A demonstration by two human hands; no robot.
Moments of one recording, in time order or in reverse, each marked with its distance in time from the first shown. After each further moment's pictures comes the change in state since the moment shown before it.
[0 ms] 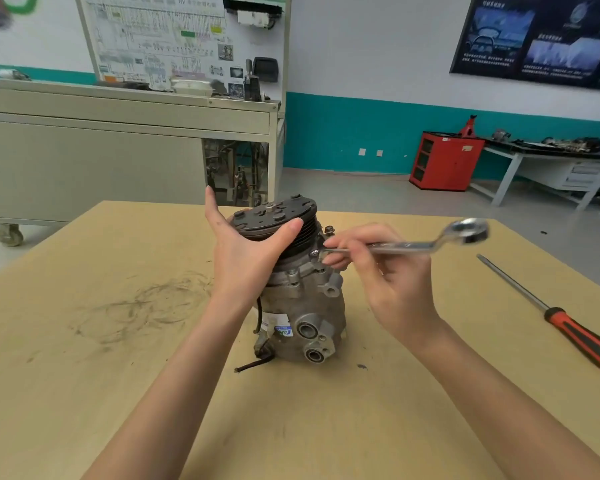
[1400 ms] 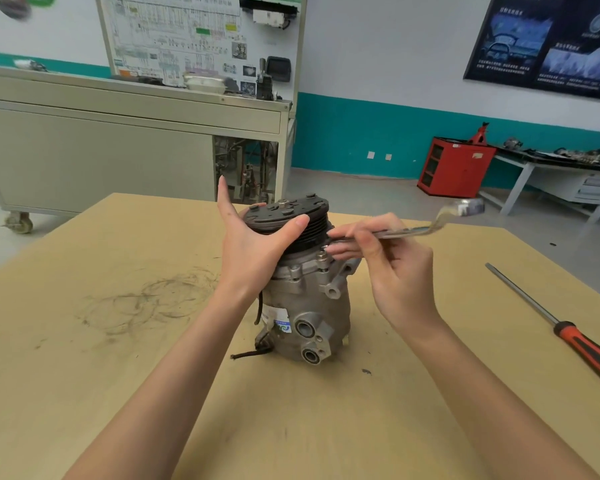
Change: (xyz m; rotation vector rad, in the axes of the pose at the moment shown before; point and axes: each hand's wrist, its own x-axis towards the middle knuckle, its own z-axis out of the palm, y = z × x) left_hand 0.013 -0.011 -0.001 -0.004 0.002 0.044; right_hand 0.010 0.001 0.009 0.120 0.003 0.113
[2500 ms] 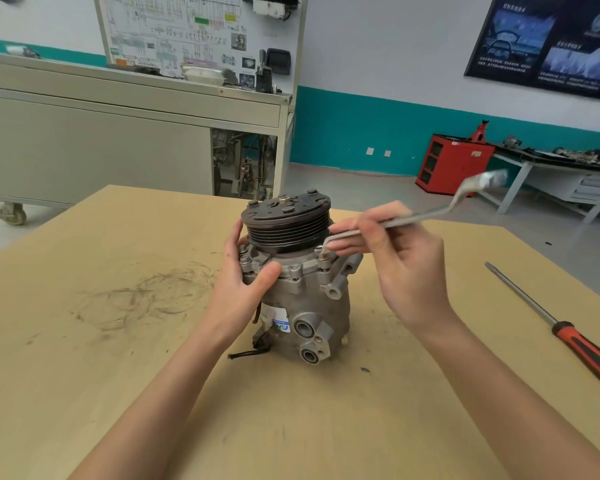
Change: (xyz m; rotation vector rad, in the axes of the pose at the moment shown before) left_hand -0.036 -0.031 -0.028 -0.006 -0.260 0.001; right_hand 0.006 -0.011 -0.004 0.037 -0.039 0.060
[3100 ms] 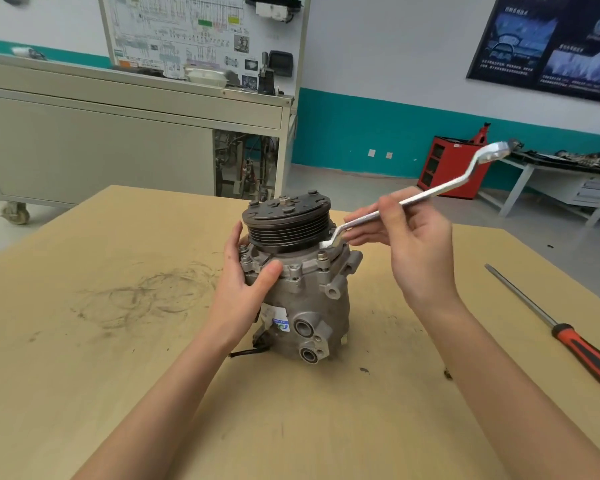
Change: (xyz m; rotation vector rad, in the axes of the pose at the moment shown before) left_hand -0.001 -0.008 0.003 0.019 0.048 -0.034; right_hand 0.012 0.006 -0.010 0.104 0.131 0.203
